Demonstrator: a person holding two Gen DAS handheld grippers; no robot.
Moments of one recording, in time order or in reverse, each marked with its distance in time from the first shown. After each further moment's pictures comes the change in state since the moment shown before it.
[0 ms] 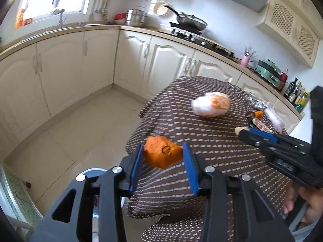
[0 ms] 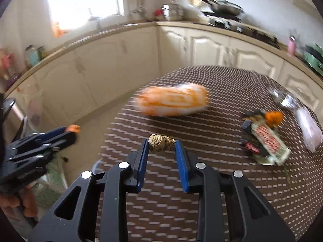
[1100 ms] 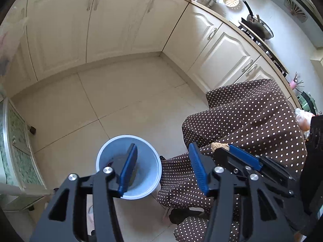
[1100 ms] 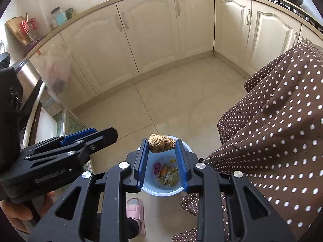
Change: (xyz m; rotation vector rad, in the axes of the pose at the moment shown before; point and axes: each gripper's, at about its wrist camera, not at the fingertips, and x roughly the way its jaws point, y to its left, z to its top) left arm 0.061 0.201 -0.057 -0.361 0.155 0.121; right arm 0.176 0.166 -0.023 -0.103 0.223 0.224
